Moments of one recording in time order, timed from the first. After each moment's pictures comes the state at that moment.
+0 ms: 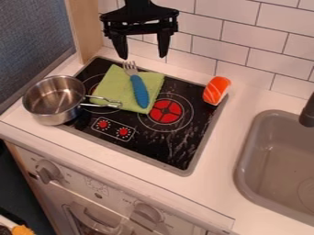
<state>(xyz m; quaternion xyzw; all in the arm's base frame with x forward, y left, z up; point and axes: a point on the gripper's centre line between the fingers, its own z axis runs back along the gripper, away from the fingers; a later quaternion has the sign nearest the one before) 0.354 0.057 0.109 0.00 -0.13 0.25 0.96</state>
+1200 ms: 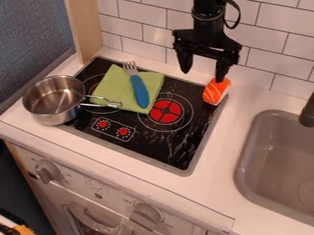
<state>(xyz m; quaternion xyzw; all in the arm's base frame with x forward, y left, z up) 0.407 -0.028 0.063 0.00 -0.12 -0.01 0.99</state>
